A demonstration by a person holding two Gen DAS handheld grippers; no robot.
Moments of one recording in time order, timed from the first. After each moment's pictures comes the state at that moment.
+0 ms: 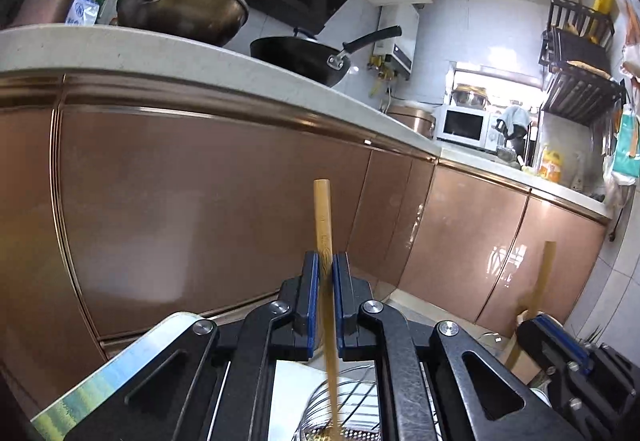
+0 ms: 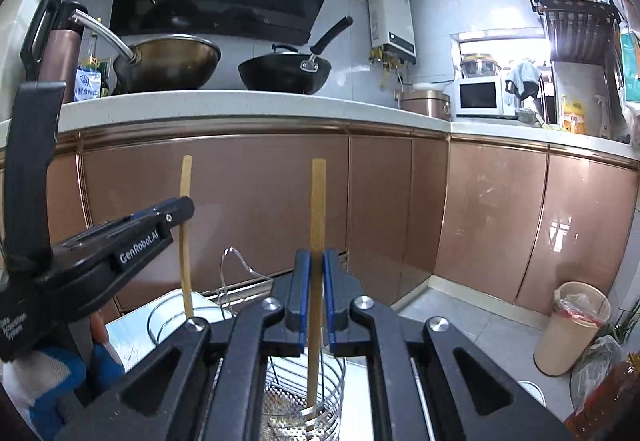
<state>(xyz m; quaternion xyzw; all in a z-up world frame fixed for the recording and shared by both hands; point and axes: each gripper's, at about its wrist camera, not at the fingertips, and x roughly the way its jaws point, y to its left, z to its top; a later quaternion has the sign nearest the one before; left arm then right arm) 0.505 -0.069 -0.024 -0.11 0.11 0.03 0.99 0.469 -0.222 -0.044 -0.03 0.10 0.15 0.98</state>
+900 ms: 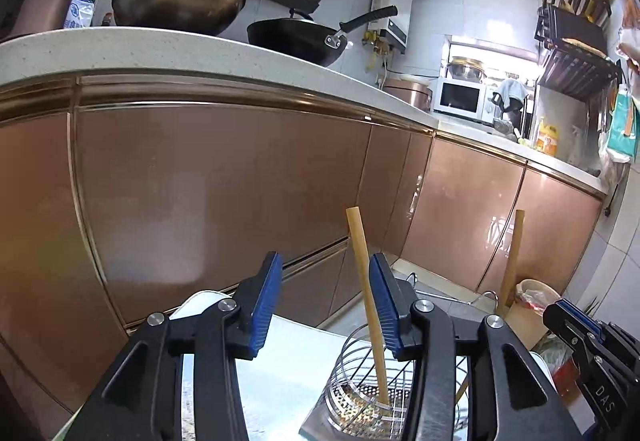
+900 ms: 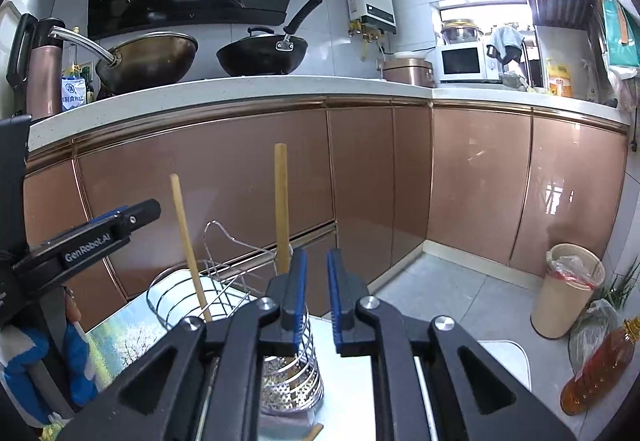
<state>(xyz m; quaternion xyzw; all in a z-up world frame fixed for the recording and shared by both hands) 0.473 -0.055 -0.012 -0.08 0.16 0.02 0.98 0.455 -0.250 -0.041 0.01 0.16 0.14 0.98</state>
